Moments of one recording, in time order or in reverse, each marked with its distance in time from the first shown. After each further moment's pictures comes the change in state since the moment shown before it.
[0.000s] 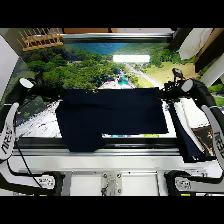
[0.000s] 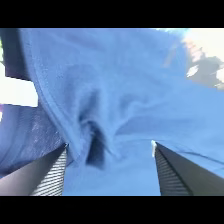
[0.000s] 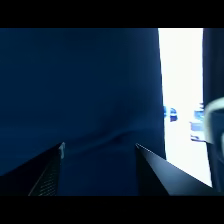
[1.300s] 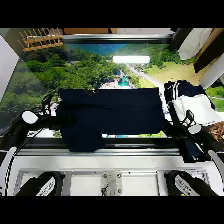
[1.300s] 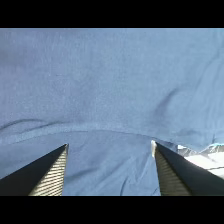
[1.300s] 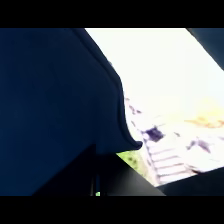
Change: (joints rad) left arm -0.143 0.539 -0.620 0.002 -0.006 -0.029; right arm -0.145 0.338 -0.789 0.343 -0.303 0.061
